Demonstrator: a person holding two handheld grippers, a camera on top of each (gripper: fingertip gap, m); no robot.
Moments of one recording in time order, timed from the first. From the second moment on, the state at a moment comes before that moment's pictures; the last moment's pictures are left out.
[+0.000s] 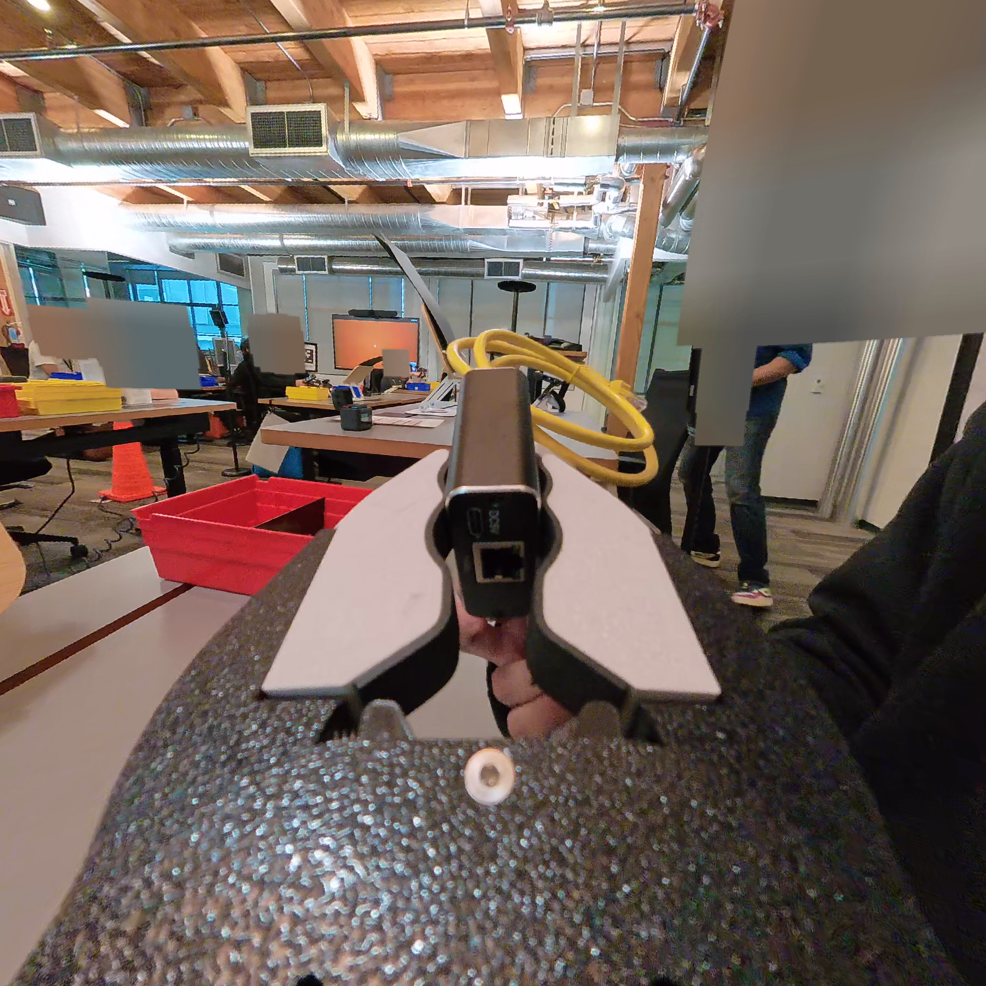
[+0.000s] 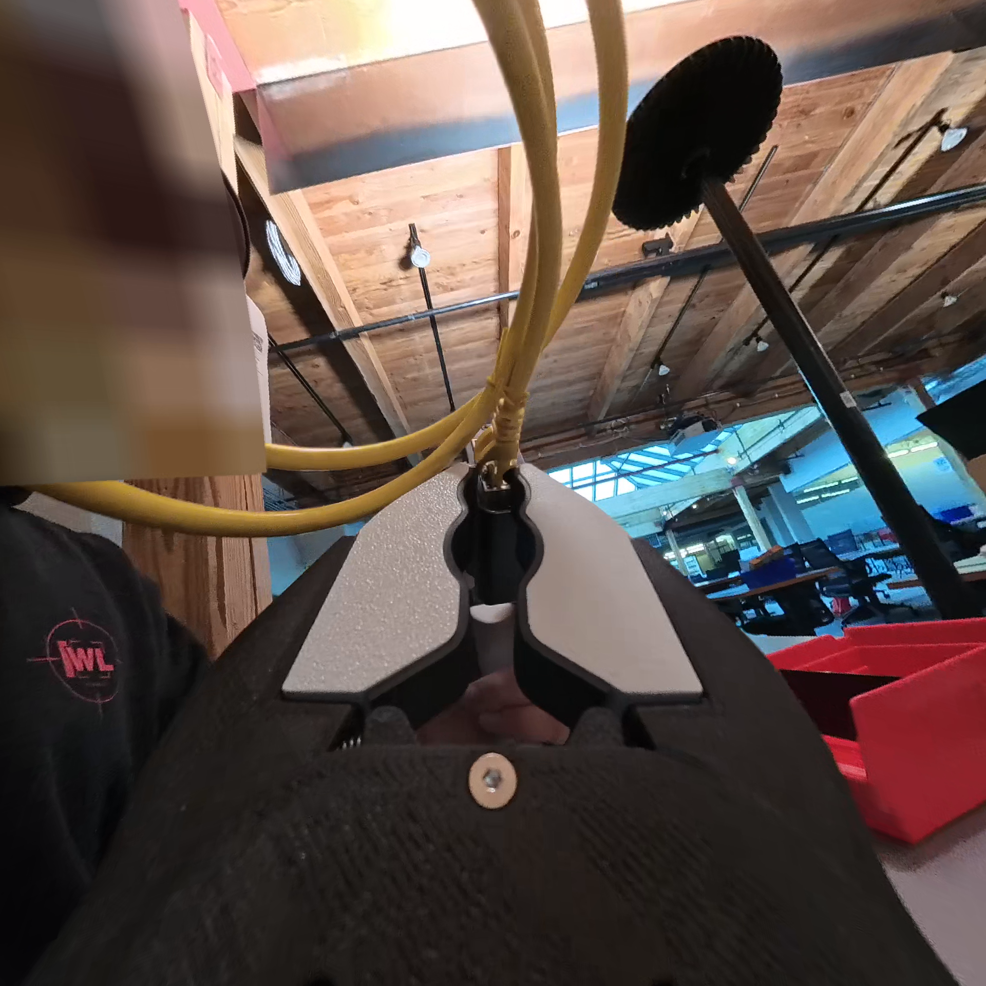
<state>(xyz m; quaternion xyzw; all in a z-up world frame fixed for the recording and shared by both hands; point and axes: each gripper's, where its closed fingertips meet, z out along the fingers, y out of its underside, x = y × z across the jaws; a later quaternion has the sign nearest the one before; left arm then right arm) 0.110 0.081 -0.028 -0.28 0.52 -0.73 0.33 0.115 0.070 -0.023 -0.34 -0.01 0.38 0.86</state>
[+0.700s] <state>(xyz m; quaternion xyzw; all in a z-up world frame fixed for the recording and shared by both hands) 0.105 0.073 -0.026 -0.26 0.52 -0.74 0.33 0.111 0.066 -0.014 -0.32 -0.05 0.35 0.88</state>
